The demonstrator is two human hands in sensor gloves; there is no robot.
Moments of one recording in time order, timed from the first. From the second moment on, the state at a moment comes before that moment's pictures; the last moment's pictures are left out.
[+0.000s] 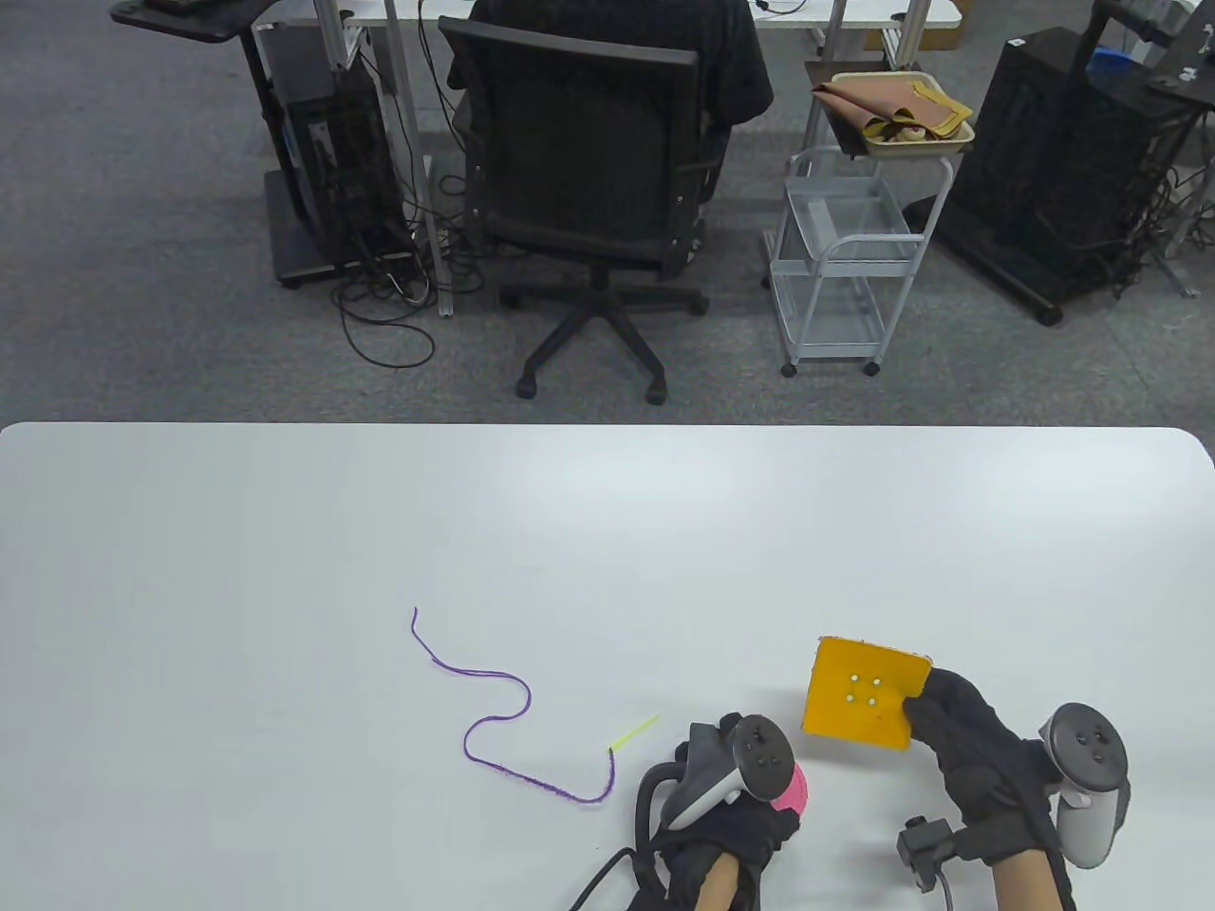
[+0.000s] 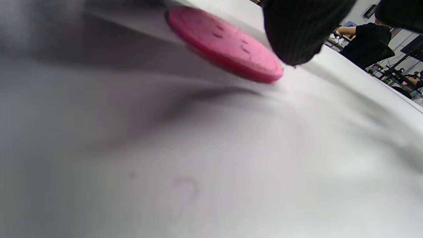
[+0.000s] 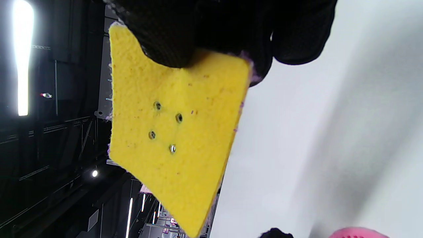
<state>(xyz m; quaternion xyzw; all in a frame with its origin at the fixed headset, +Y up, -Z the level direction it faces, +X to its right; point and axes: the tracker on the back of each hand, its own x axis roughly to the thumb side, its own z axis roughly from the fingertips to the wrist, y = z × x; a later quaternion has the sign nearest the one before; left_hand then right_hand) 0.079 -0.779 -0.293 -0.25 -0.14 0.19 0.94 0.327 -0.735 -0.297 -0.05 0.01 0.77 0.64</state>
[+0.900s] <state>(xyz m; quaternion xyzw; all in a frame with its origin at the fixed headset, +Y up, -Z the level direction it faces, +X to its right) 0.074 -0.780 -0.296 -0.21 -0.14 0.14 0.96 0.325 -0.738 -0.298 -0.05 0.01 0.77 0.64</state>
